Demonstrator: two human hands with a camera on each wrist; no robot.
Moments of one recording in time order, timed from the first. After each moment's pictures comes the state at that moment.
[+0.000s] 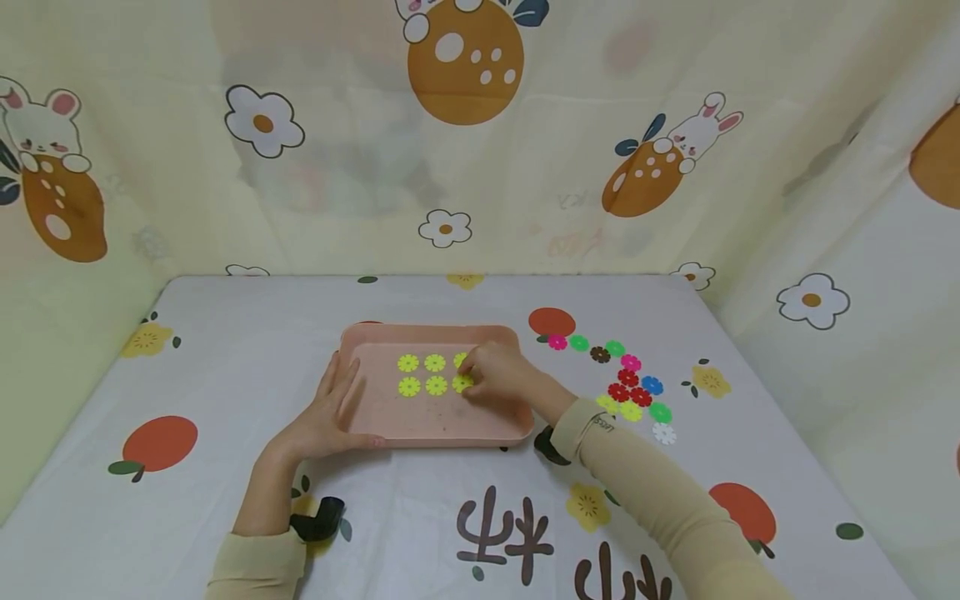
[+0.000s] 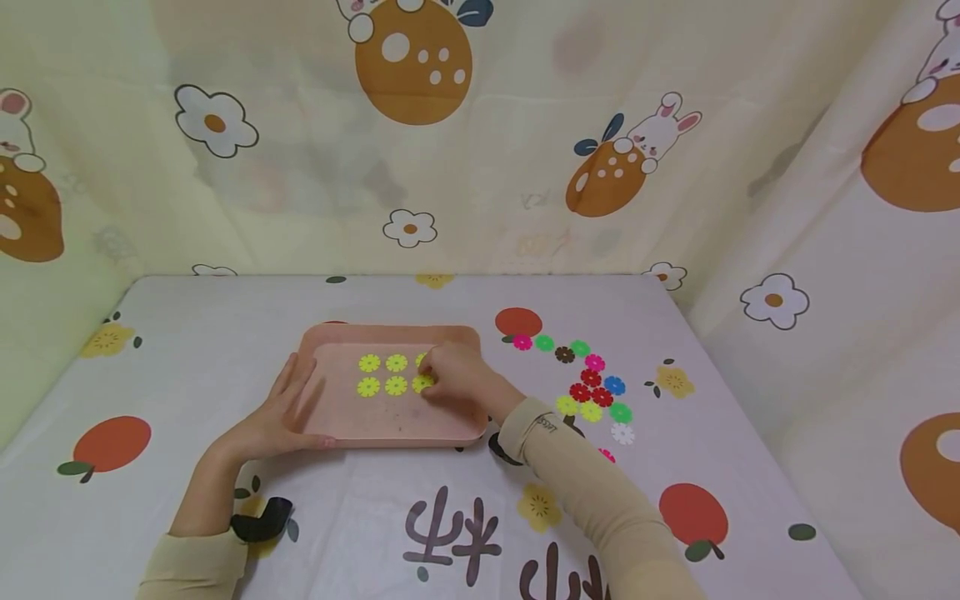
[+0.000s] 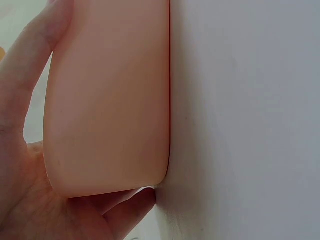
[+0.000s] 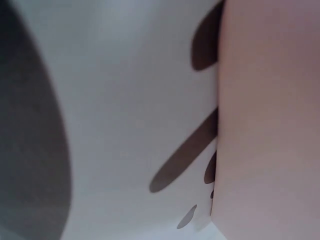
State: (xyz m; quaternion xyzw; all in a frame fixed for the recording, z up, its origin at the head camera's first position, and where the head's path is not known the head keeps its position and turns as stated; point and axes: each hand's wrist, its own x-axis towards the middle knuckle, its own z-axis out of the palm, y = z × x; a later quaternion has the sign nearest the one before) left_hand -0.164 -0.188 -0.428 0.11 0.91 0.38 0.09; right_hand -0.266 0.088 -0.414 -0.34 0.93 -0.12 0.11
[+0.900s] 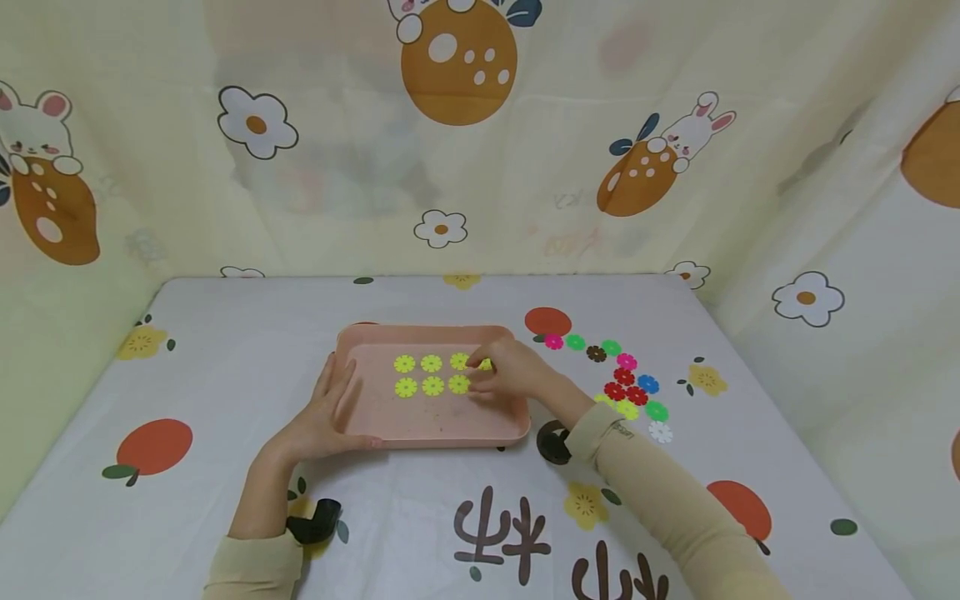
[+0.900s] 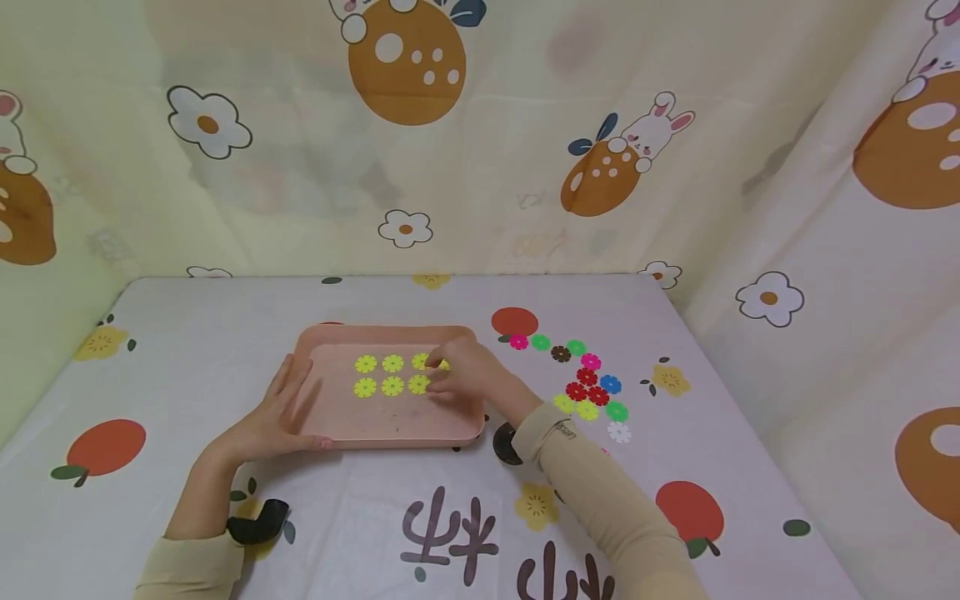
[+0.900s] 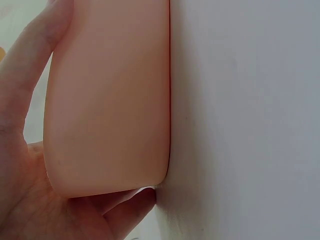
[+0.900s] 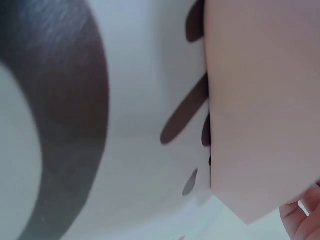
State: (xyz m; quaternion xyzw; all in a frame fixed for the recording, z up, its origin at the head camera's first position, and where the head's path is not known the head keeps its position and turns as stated) left_hand -0.164 -0.187 -0.427 0.11 0.91 0.38 0.09; right_hand -0.257 0.108 -0.401 -0.30 0.93 -0.19 0.09
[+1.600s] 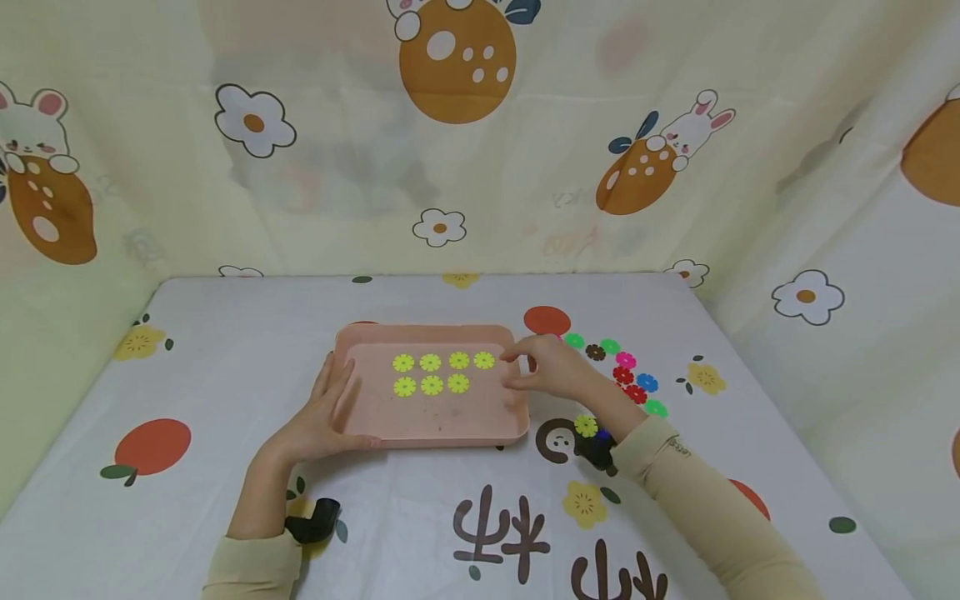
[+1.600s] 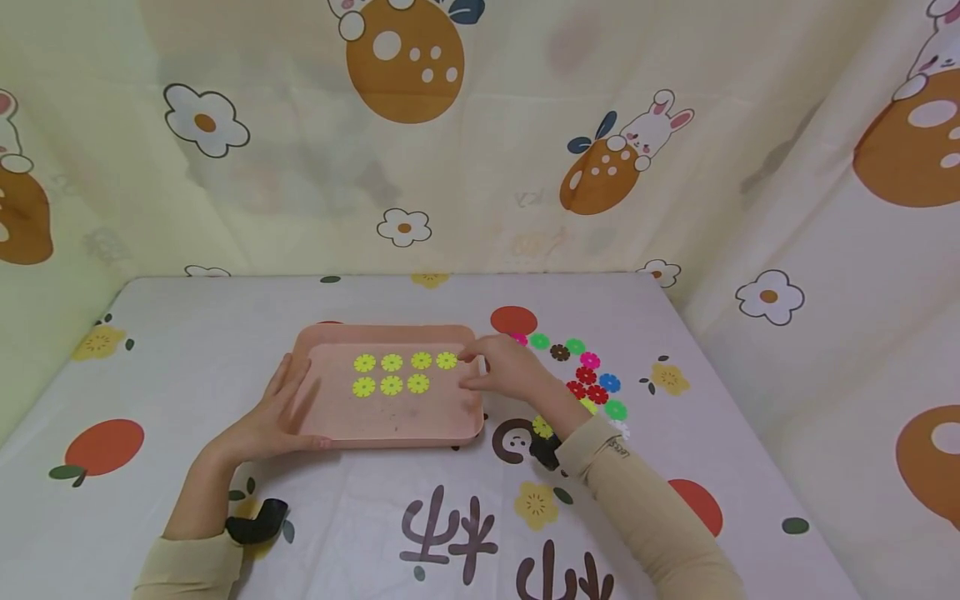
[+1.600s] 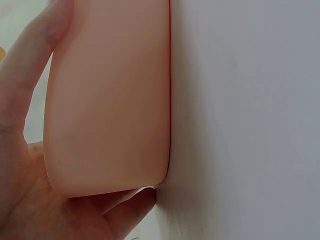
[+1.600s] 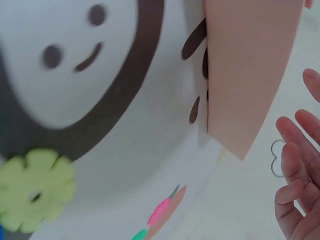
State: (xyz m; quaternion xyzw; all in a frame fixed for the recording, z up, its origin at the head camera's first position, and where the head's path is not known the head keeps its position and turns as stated) left_hand -0.164 -0.187 -0.427 0.11 0.91 0.38 0.09; right_hand -0.240 0.158 -0.381 -0.29 0.93 -0.21 0.06
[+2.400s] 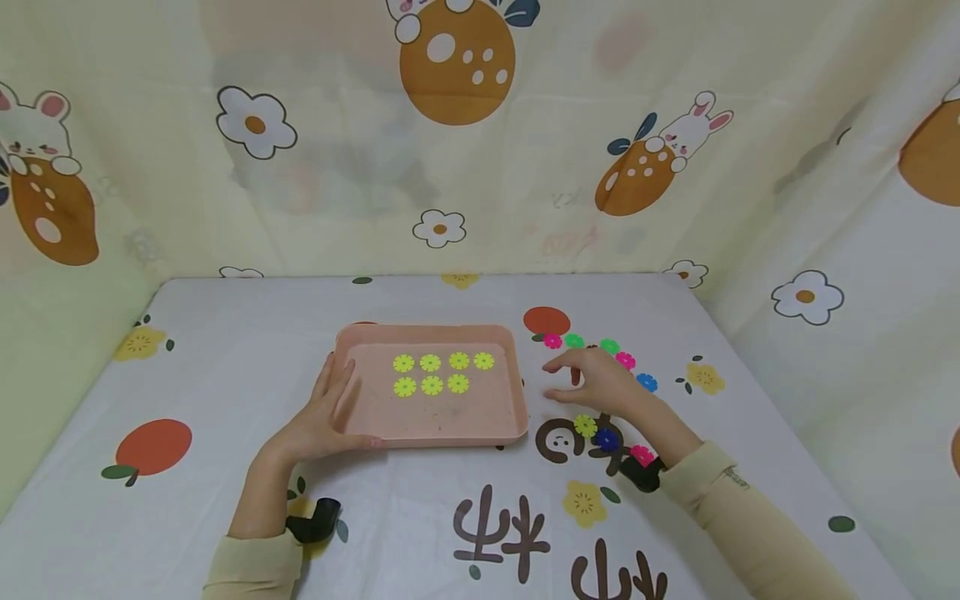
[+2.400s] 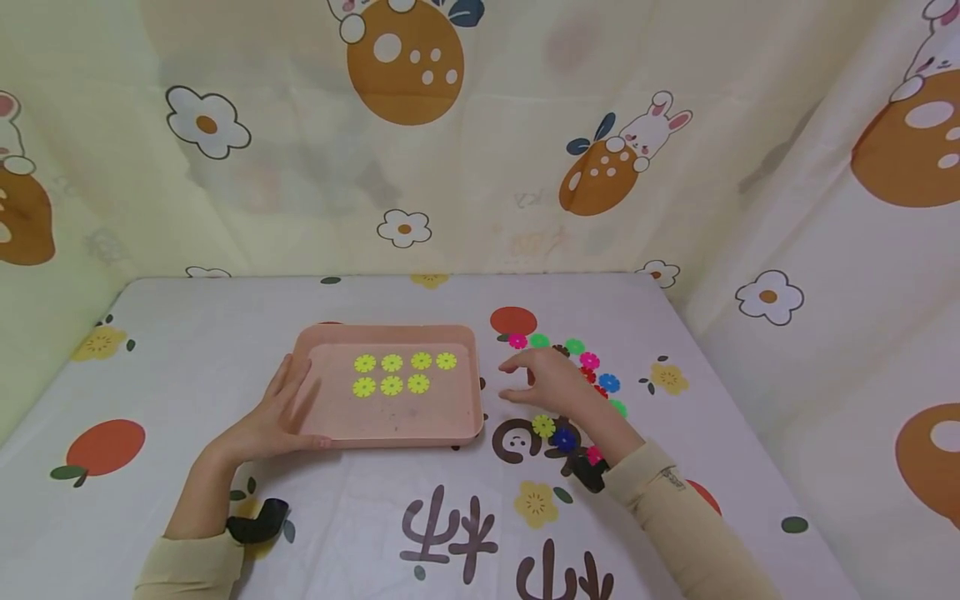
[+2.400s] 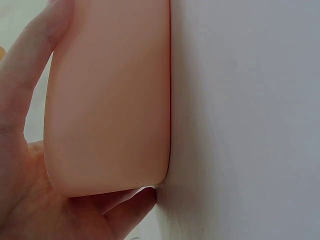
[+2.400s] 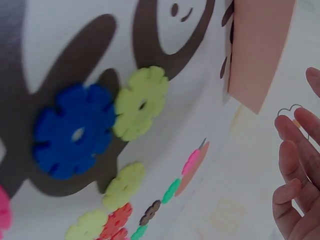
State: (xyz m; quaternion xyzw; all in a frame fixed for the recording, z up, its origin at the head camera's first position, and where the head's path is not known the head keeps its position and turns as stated) left_hand -0.164 -0.186 -0.427 0.10 0.92 0.38 0.09; right_hand -0.215 0.206 -0.377 -0.24 0.95 -0.21 0.05
